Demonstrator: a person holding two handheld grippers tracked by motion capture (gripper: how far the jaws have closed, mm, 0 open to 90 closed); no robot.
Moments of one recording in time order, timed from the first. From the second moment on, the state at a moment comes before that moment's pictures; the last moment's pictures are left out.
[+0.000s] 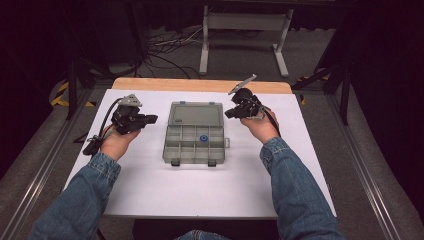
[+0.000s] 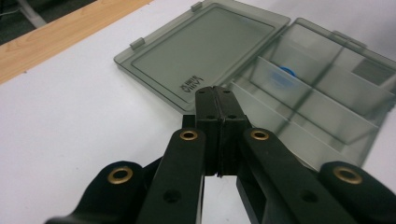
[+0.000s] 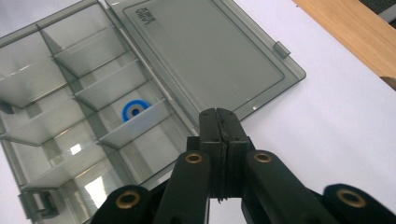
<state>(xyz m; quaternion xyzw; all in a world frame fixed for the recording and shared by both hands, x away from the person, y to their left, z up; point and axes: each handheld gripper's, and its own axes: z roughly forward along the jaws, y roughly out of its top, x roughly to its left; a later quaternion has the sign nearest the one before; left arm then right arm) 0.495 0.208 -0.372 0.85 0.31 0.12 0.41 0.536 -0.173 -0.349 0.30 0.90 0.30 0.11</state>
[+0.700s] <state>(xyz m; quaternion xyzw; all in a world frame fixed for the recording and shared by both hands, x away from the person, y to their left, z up) 0.542 0.202 -0.378 0.86 0.34 0.11 0.37 0.568 -0.176 -0.353 0.30 0.90 0.29 0.11</state>
